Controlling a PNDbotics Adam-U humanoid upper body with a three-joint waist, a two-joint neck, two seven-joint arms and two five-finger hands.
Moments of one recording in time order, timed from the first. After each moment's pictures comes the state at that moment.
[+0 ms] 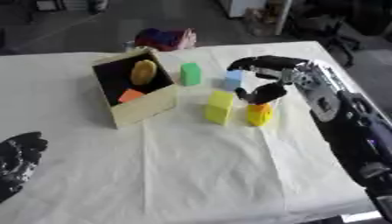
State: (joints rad) left arm -0.07 0.22 -0.14 -1.78 -0.19 0.05 -0.32; right arm -0.46 -0.63 0.07 -1.38 0.70 -0.36 0.69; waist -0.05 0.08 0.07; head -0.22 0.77
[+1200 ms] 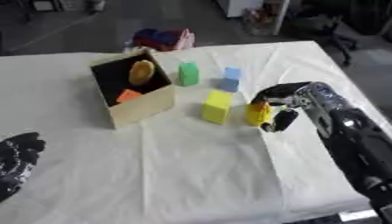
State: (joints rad) left arm -0.07 0.22 -0.13 -1.78 -0.19 0.05 -0.32; right arm -0.45 -0.59 0.08 -1.19 1.09 -0.34 0.59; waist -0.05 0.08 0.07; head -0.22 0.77
